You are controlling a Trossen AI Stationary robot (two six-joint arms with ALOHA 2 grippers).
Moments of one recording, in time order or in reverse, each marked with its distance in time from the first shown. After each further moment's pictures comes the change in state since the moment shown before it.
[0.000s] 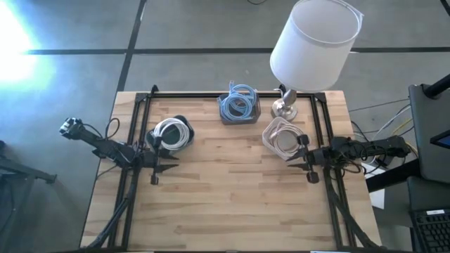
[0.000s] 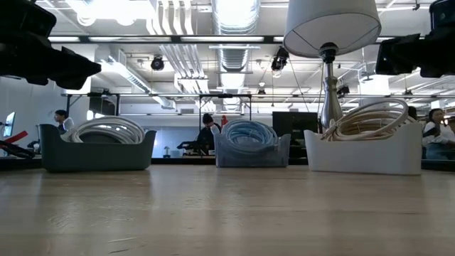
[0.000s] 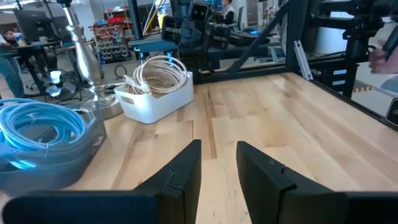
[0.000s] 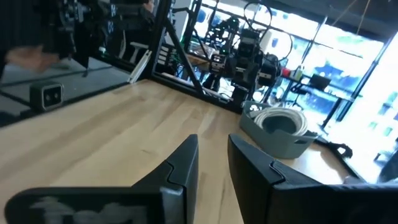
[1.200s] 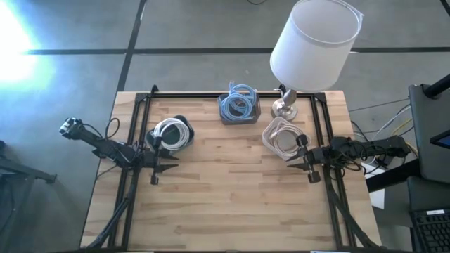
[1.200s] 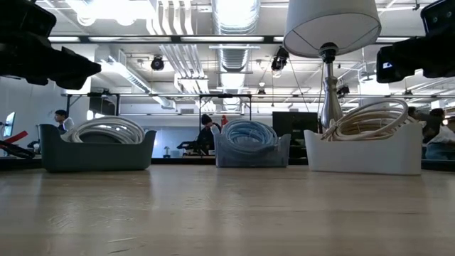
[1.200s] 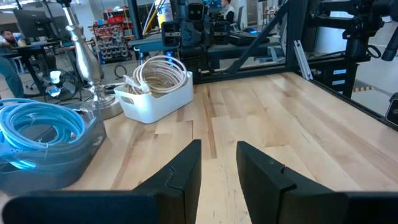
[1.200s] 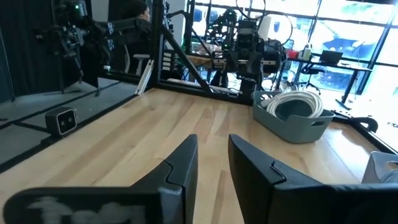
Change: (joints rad) left arm 0.000 0.000 0.000 -0.003 0.000 0.001; right arm 0.000 0.000 0.000 0.000 -0.002 0.180
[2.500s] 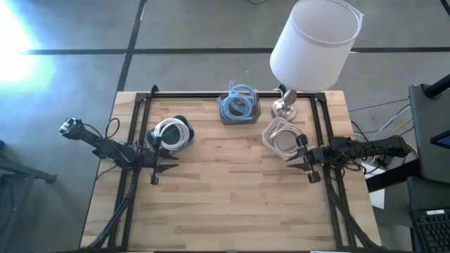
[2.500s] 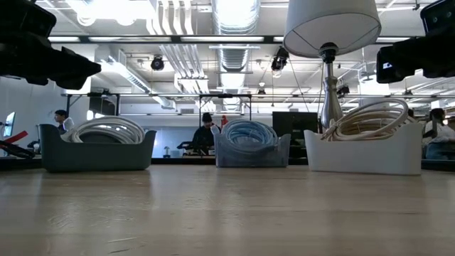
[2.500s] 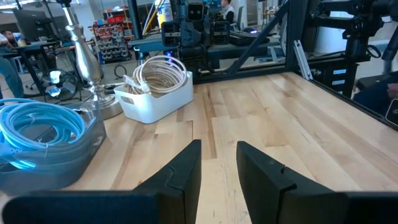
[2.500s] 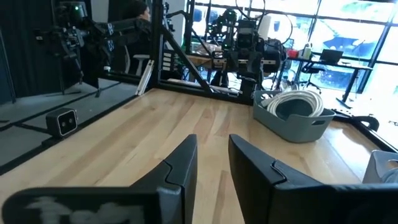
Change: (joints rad) left arm 0.000 0.000 0.000 0.000 0.000 0.000; right arm 0.000 0.000 0.000 0.000 0.000 0.009
